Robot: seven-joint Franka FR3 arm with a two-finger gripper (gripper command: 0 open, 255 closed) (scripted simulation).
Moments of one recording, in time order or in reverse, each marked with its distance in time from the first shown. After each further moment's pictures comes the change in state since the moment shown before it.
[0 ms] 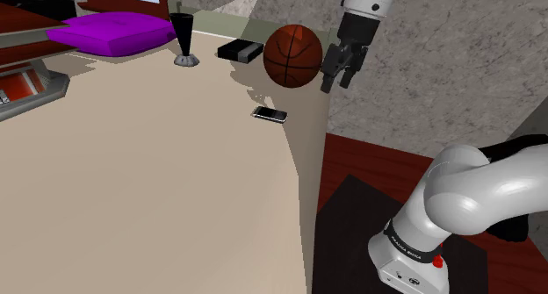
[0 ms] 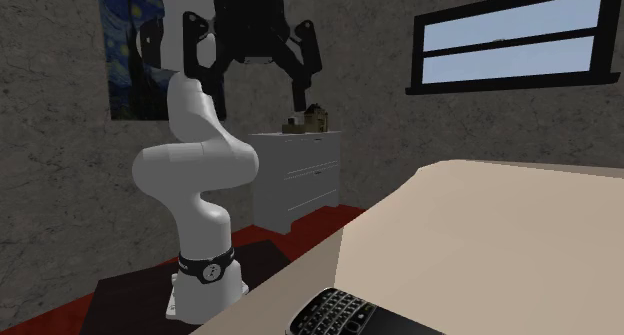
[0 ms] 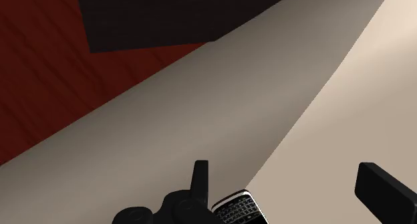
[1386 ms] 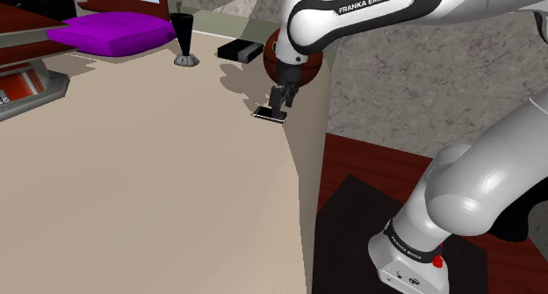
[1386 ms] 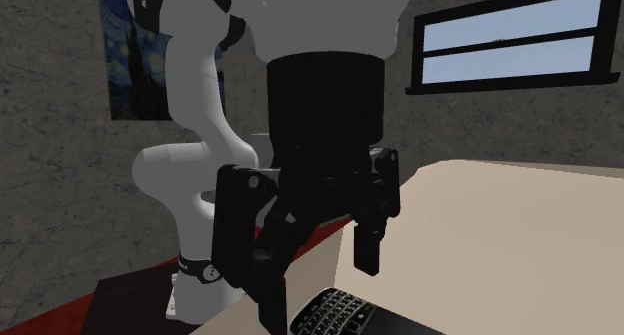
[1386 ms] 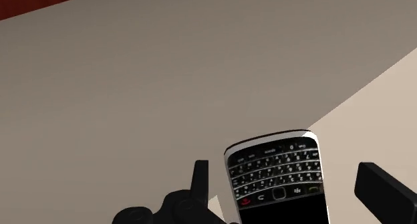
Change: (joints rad) arm 0.041 0.510 -0.015 0.068 -0.088 0.408 -0.249
